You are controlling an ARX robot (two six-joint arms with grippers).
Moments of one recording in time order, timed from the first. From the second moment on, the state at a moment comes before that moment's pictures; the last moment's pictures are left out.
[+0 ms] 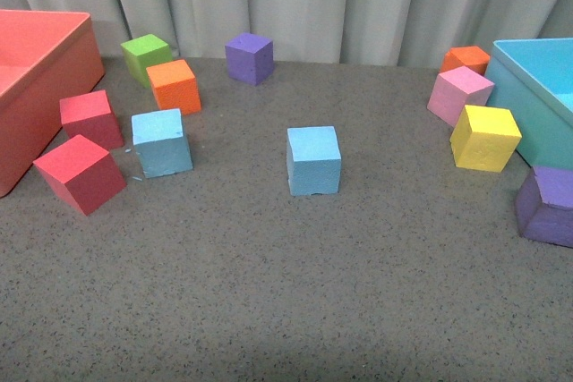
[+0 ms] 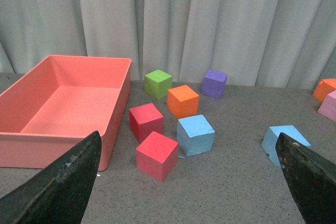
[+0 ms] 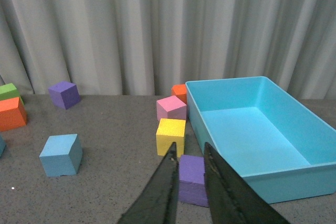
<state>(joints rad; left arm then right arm) 0.00 0.00 0.02 0.00 0.00 0.00 0.00 0.01 0.00 0.00 0.00 0.00</state>
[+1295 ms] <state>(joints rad) -0.24 2.03 1.34 -0.28 -0.23 -0.33 0.00 0.00 0.00 0.00 0.00 0.00</state>
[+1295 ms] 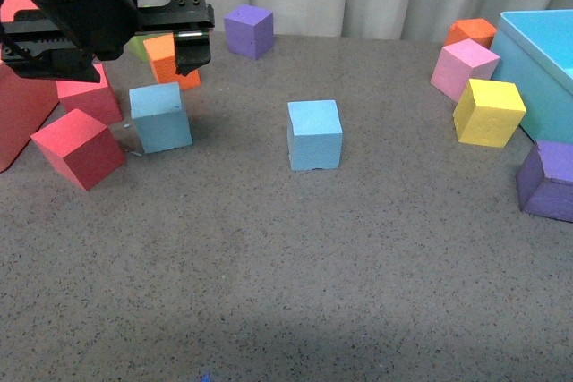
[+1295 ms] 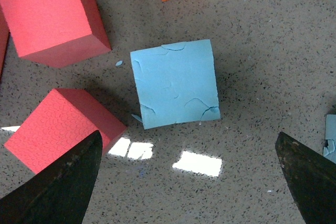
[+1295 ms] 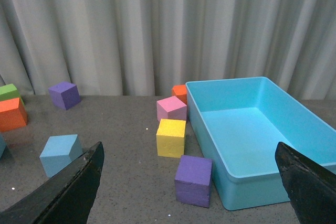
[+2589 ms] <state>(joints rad) -0.21 2.41 1.74 -0.53 -0.24 -0.48 0.00 0.00 0.00 0.00 0.00 0.00</state>
